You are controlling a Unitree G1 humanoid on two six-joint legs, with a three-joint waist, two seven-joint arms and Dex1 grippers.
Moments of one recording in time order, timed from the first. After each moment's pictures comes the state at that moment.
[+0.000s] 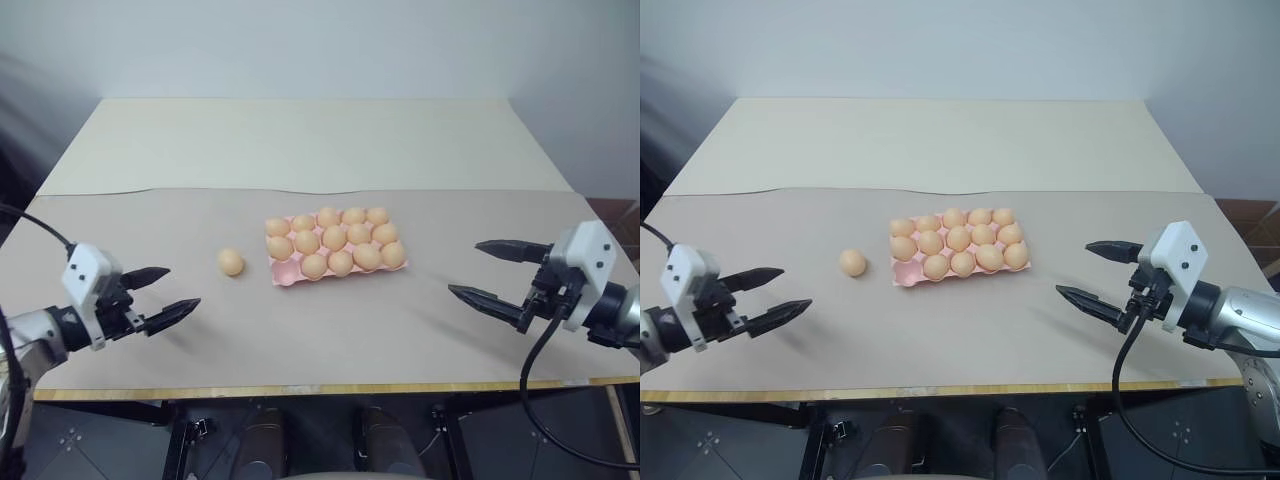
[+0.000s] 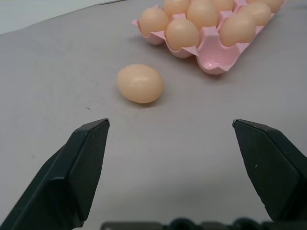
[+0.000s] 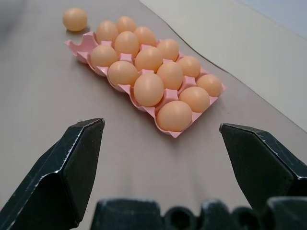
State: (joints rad) left arm 0.05 0.82 0.46 -0.32 -0.55 0.65 -0.90; right arm 0.02 -0.89 -0.41 -0.49 0.61 0.50 0.93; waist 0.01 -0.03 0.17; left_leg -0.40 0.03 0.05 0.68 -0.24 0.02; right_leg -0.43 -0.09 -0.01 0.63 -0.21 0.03
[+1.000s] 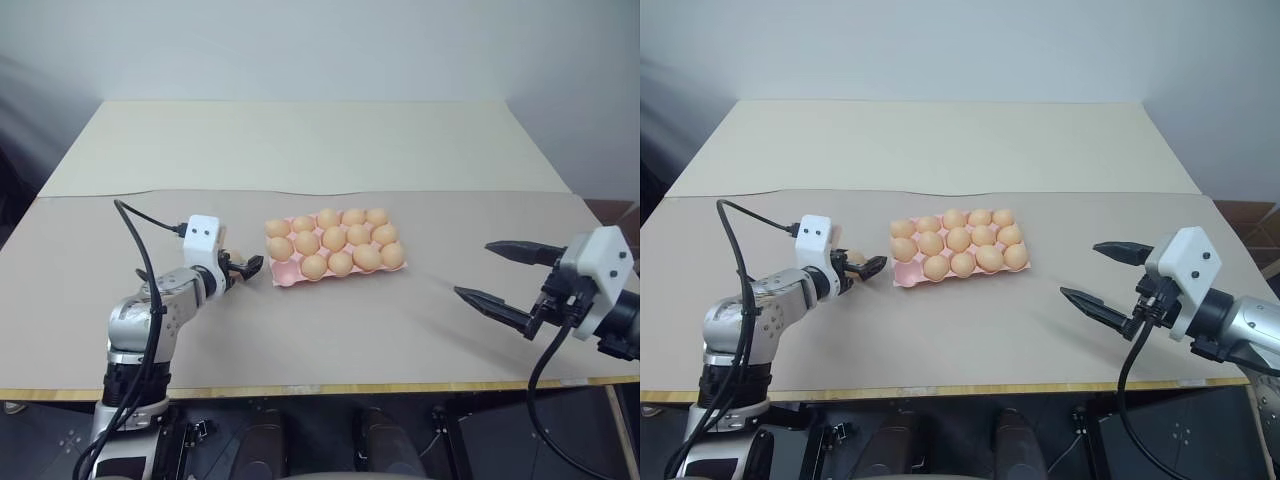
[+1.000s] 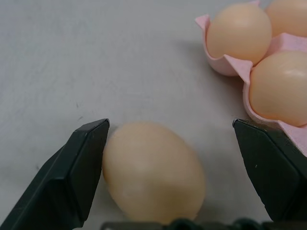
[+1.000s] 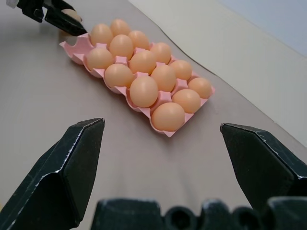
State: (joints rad) left arm -0.39 0.42 0.11 -0.17 -0.38 1.01 -0.23; right arm 0.10 -0.89 -0.49 -0.60 0.63 0.53 0.87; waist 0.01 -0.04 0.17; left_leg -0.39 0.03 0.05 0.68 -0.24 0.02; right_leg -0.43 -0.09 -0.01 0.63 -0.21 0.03
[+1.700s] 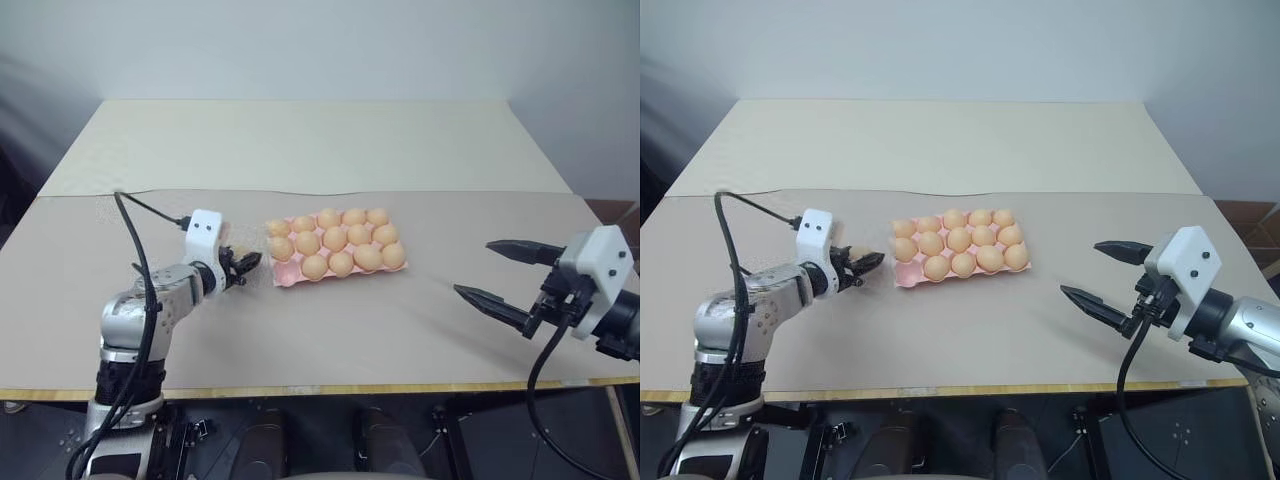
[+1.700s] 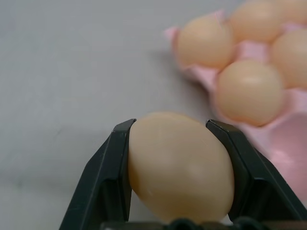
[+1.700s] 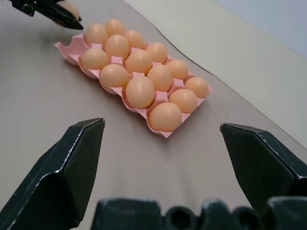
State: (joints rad) left arm -0.42 0.47 0.11 -0.26 -0.46 1.01 -0.42; right arm 0.11 -0.89 -0.48 -0.60 0.64 0.53 0.84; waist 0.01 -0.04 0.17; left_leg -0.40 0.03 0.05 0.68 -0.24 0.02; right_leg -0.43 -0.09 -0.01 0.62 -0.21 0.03
